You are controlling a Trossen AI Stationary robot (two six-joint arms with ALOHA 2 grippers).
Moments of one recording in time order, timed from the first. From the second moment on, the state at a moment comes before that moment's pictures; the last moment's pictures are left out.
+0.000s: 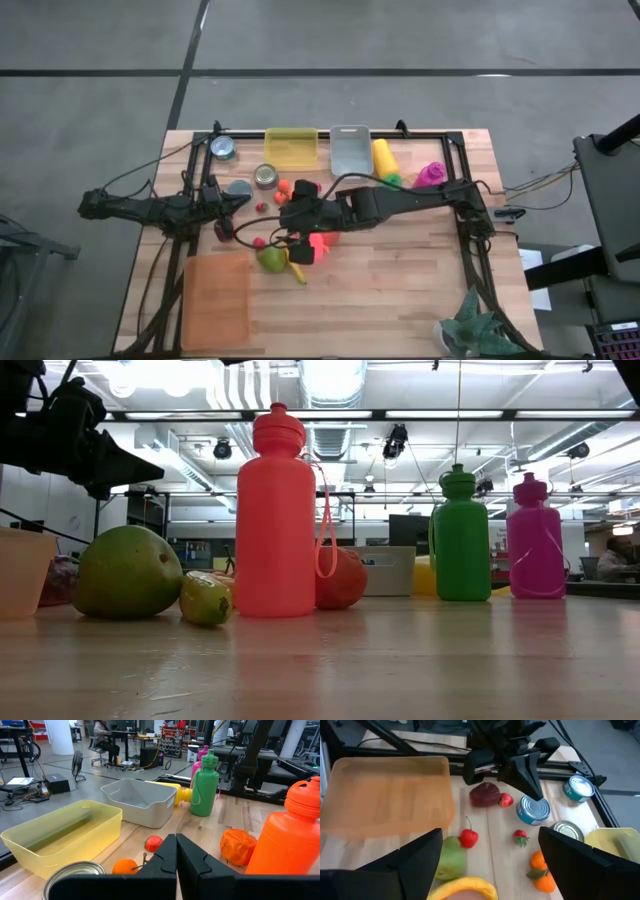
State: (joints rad) left arm -0.18 0.07 0.07 -0.13 -0.58 -0.13; right arm 0.18 2.06 2.13 -0.70 0.26 0.08
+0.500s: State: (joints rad) left arm -0.18 0.07 0.07 -0.13 -0.58 -0.13; right arm 0.14 2.00 1.56 0.60 0.37 -0.20
